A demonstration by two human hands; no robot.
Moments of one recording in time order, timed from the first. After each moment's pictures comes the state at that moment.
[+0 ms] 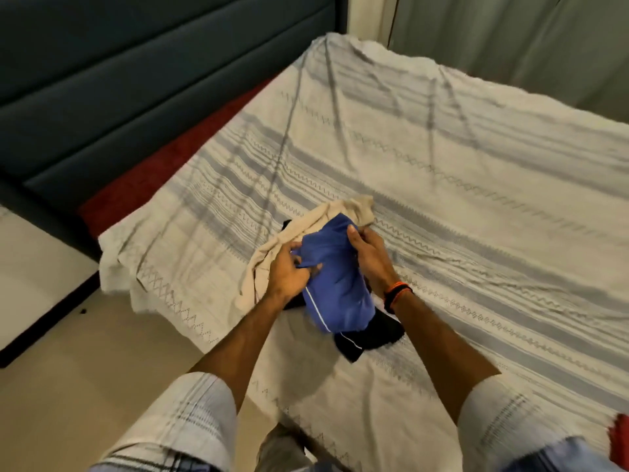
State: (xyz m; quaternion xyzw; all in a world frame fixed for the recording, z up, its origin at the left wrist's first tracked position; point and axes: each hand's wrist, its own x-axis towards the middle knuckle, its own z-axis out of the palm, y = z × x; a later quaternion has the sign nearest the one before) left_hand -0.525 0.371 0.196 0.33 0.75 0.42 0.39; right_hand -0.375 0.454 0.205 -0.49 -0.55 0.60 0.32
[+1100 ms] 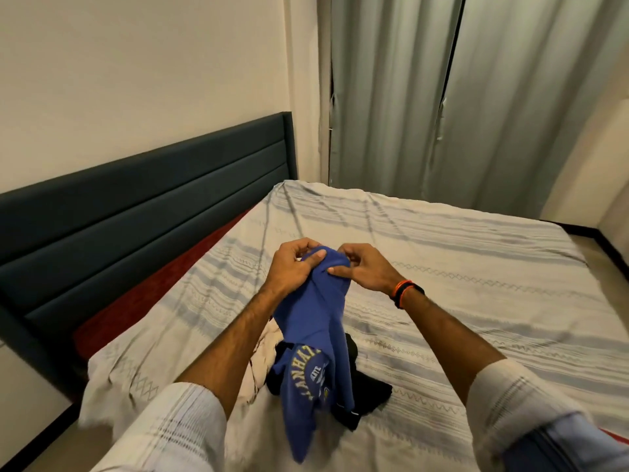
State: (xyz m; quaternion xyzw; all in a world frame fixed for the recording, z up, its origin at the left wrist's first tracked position) left_hand -0.514 0.331 0.408 0.63 0.52 0.50 0.29; right_hand -0.325 0.383 0.405 -0.38 -0.80 0.35 0.31
